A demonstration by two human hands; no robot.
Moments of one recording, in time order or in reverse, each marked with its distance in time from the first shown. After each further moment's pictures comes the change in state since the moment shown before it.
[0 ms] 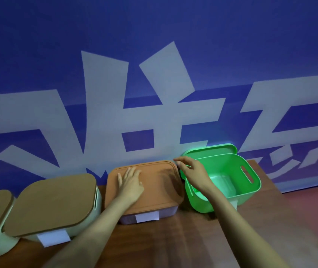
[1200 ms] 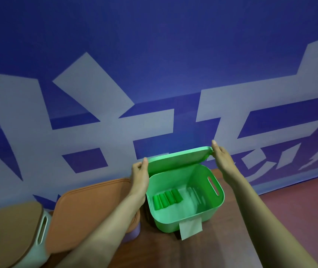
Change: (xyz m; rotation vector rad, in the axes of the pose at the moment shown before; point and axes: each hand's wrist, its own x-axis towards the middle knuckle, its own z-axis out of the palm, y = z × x) left_hand 0.048 0.195 0.028 -1.129 0.052 -0.293; right_hand 0.064 0.093 -0.203 0.175 0.319 0.308
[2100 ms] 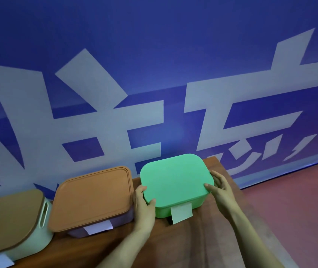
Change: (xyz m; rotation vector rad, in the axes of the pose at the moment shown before) left_hand -0.087 -0.109 -0.006 0.142 0.005 0.154; right_hand -0.097 0.110 -0.021 0.491 -0.050 0.112
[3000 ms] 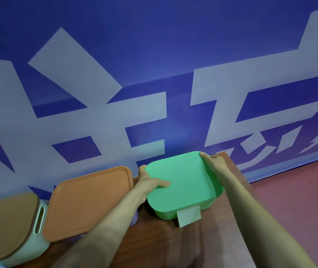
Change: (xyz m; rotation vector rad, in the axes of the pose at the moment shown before) left_hand 0.095 0.041 0.012 0.108 -0.282 -0.321; right_hand 0.102 -0.031 0.044 -0.650 0.050 0.145
